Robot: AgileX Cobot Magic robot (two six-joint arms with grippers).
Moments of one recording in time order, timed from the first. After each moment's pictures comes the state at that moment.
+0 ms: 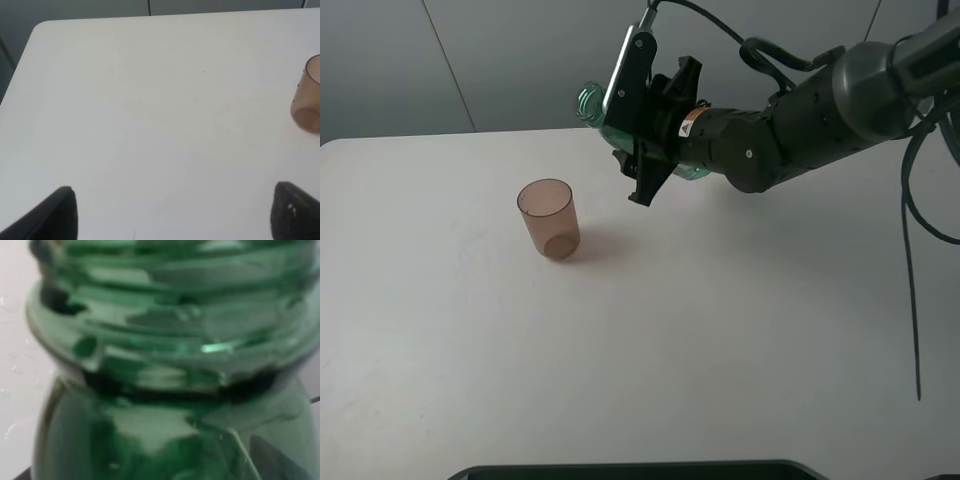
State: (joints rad) left arm -0.07 0.00 -0.51 -0.01 1.09 0.03; right arm 0.66 1.96 -0.96 0.15 -0.47 -0.95
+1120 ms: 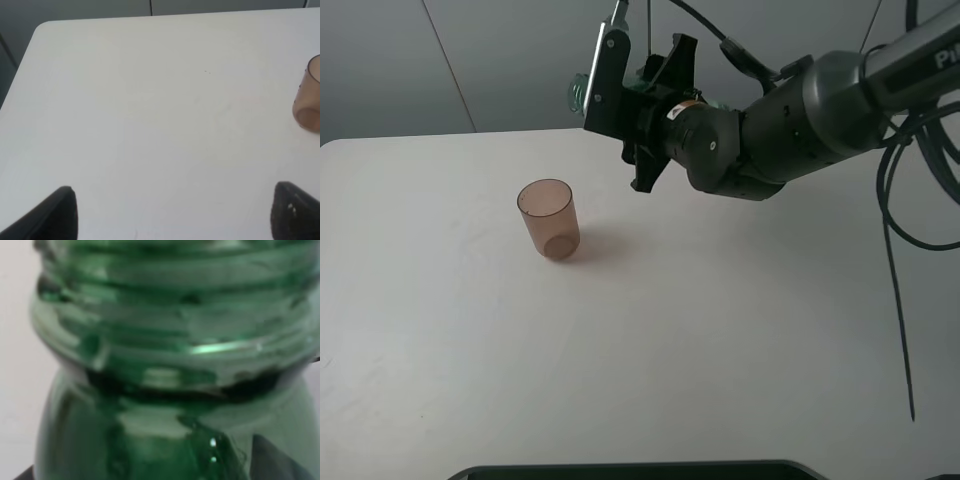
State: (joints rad) left arm -0.07 0.00 -0.51 -0.01 1.09 0.03; right arm 0.77 1.96 -0.98 0.66 -0.63 -1.55
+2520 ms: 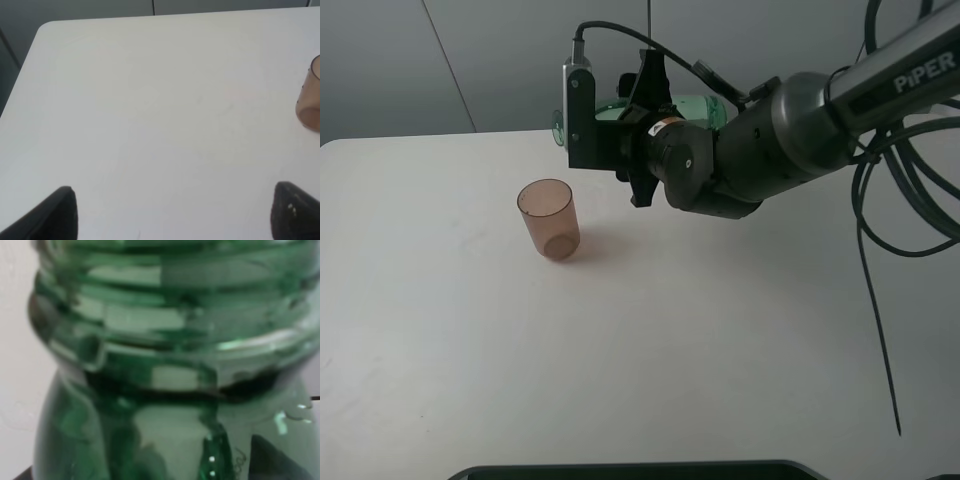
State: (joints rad) left arm -0.07 0.00 -0.51 0.00 1.09 0.03; right arm 0.82 2.00 -1.00 0.73 -0.66 -1.78
